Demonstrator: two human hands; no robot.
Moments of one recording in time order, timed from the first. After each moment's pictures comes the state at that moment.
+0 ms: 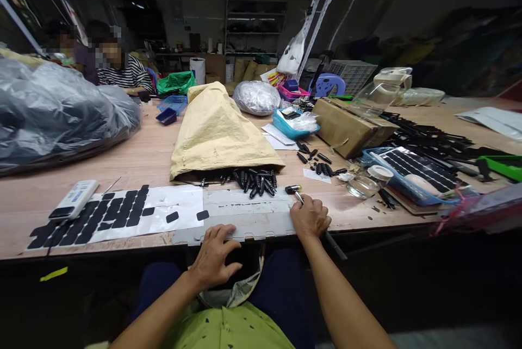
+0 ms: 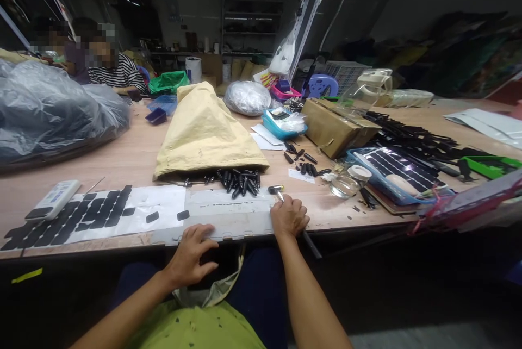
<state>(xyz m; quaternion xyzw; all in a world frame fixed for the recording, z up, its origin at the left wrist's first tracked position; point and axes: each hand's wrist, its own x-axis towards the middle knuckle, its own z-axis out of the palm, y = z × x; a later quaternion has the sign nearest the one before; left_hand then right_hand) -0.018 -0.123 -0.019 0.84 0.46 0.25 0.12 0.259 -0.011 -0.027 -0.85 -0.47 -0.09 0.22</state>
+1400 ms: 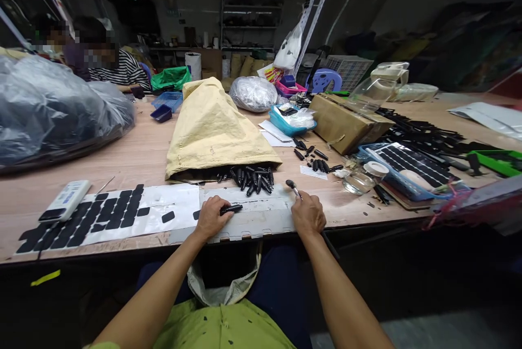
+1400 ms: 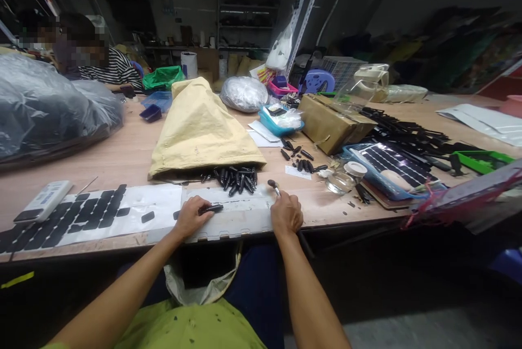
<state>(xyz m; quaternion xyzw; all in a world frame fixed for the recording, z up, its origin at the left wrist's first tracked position) -0.012 -0.035 -0.008 0.75 0.58 0.26 0.20 0.262 -0.017 -0.003 -0.84 -0.48 0.04 0.24</state>
